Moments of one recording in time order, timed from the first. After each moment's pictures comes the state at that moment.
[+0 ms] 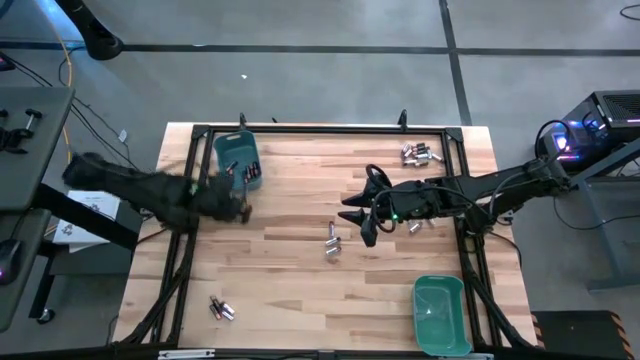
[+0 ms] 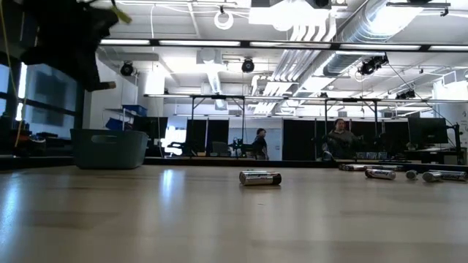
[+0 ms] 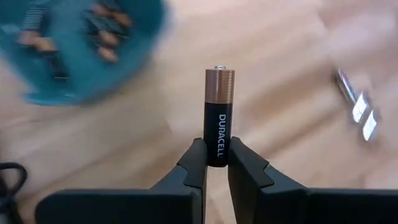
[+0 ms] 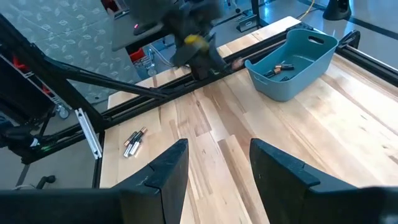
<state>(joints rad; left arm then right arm) -0.21 0.96 0.82 -1.09 -0.45 -1.31 0.24 1.33 1.23 -0.32 0.32 0.49</state>
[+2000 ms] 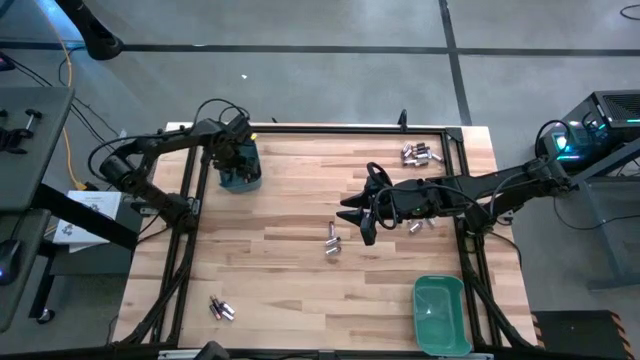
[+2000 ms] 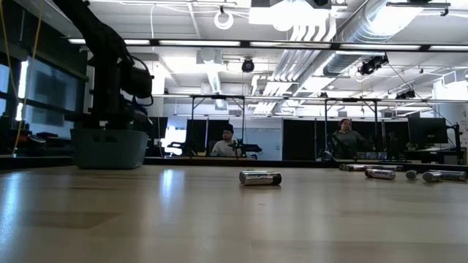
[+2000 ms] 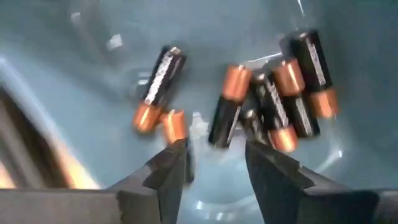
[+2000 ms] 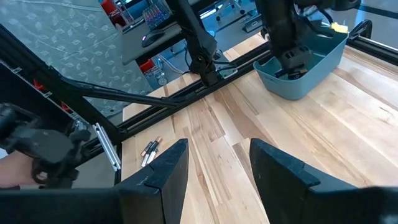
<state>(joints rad) 0.89 1.49 0.84 -0.87 -0.03 -0.48 0.24 1.33 1.23 -0.29 0.30 0.58</state>
